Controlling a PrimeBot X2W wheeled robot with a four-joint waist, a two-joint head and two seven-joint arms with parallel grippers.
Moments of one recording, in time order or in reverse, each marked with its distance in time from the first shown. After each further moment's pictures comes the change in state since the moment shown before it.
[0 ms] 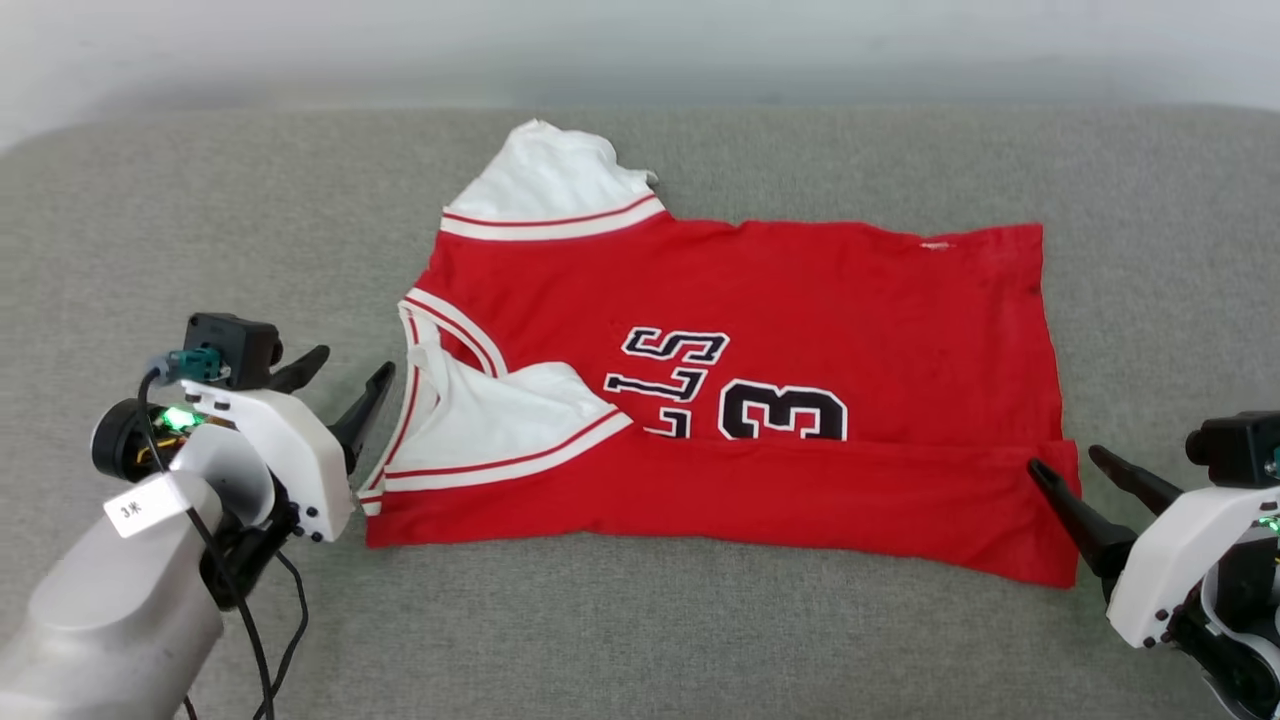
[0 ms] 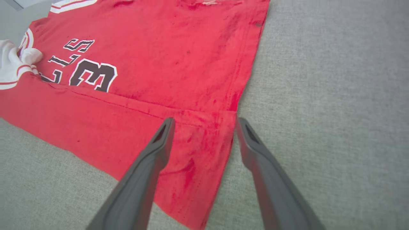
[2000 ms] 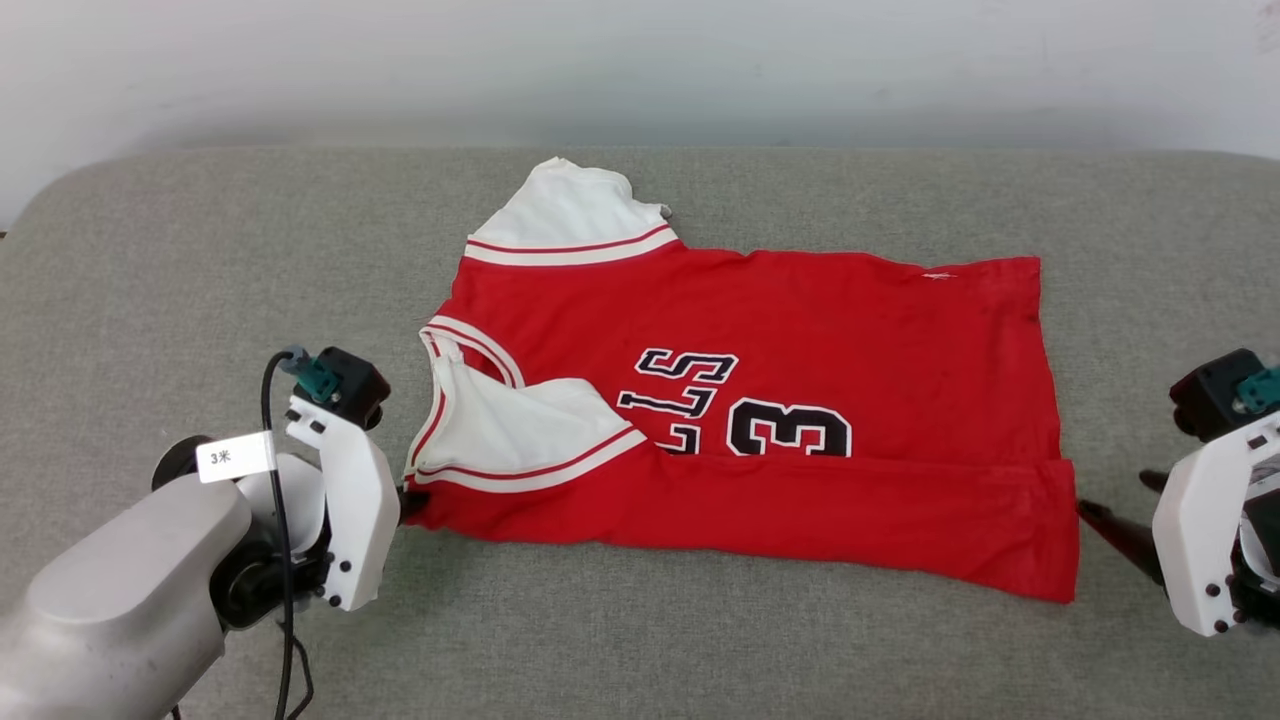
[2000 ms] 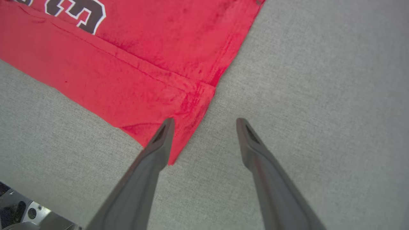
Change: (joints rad) left arm -0.108 0.157 -0.374 -0.227 -0.290 0.000 0.482; right arm -0.065 -0.151 0.025 -0.174 -0.065 0.000 0.526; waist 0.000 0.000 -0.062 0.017
